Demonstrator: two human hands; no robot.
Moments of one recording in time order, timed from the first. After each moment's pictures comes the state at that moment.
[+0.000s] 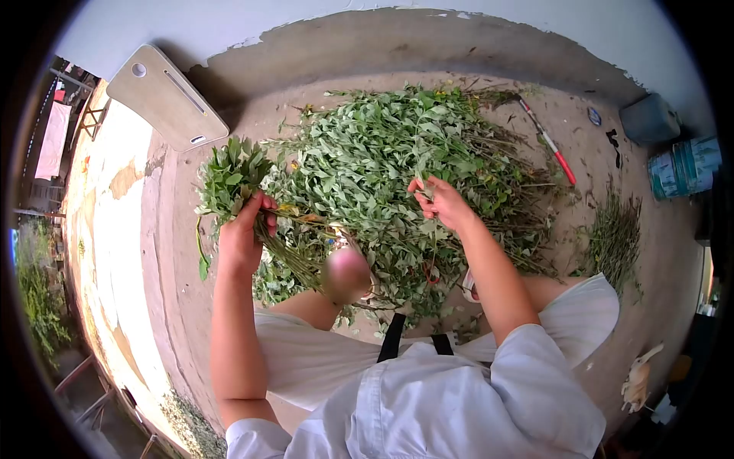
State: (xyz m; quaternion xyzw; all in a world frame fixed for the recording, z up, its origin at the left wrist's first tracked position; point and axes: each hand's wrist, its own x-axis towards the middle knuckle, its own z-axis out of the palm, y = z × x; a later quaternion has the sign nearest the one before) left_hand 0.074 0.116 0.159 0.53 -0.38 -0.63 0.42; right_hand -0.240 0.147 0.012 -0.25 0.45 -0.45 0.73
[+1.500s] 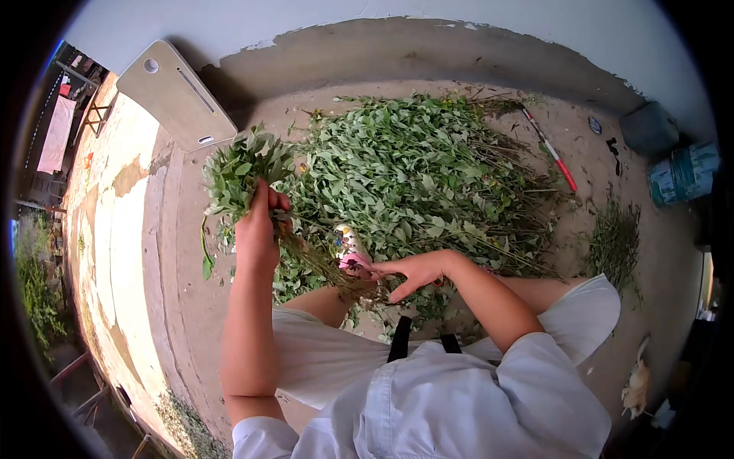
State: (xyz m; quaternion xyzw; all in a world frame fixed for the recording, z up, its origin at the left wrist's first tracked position) left_hand 0.057 0.125 0.177 0.58 -0.32 -0.56 0.49; right_hand -0.171 0.206 0.030 -0.67 0.24 -0.11 0.70
